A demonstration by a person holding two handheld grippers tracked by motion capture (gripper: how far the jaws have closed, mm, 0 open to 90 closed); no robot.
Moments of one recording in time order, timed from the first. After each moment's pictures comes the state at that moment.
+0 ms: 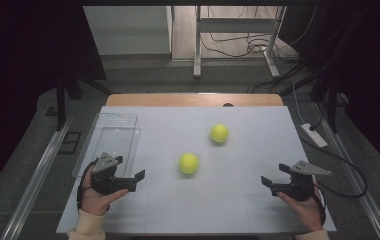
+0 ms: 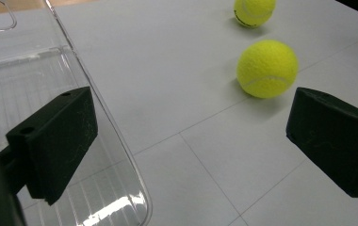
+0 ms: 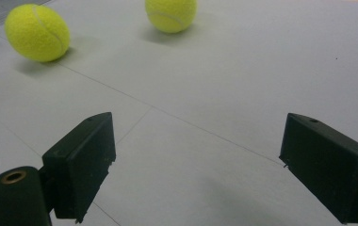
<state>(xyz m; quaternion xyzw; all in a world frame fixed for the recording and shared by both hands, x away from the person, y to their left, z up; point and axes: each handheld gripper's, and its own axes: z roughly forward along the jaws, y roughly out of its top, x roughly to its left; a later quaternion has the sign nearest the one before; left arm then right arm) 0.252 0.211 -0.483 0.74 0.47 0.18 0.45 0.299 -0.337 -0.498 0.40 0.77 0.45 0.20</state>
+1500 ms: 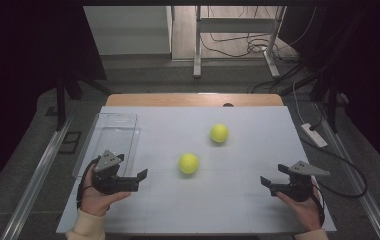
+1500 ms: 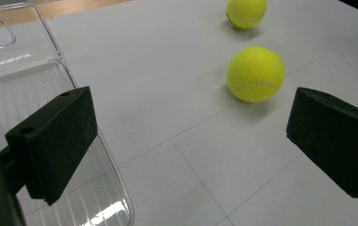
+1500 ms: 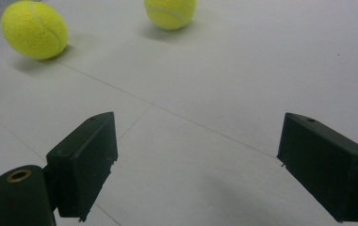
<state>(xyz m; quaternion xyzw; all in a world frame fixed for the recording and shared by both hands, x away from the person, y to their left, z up) 0.247 0.200 -0.463 0.75 0.46 0.19 0.43 0.299 -0.335 -0.501 0.41 0.77 0.45 0.19</state>
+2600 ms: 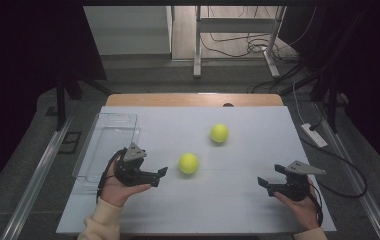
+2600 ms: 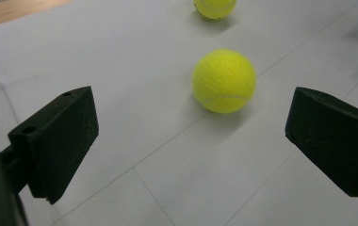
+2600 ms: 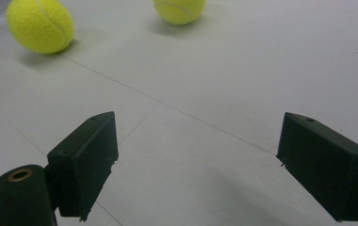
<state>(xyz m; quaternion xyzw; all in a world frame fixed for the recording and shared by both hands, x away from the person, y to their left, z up) 0.275 0.149 -0.453 0.79 0.42 0.17 0.41 0.302 -0.329 -0.504 0.40 0.78 0.44 0.18</state>
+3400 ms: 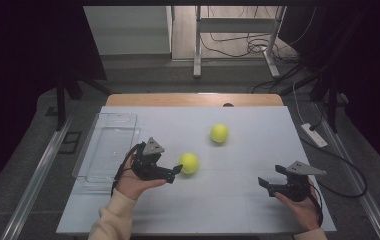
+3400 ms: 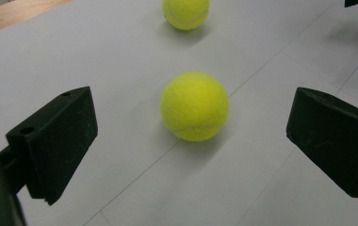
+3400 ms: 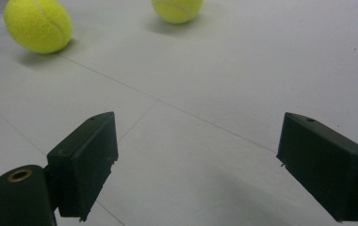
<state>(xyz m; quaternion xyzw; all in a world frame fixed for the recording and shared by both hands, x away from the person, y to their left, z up) 0.294 0.111 -0.446 0.82 0.39 0.15 0.40 0.300 -0.331 -0.506 0.40 0.78 0.44 0.18</state>
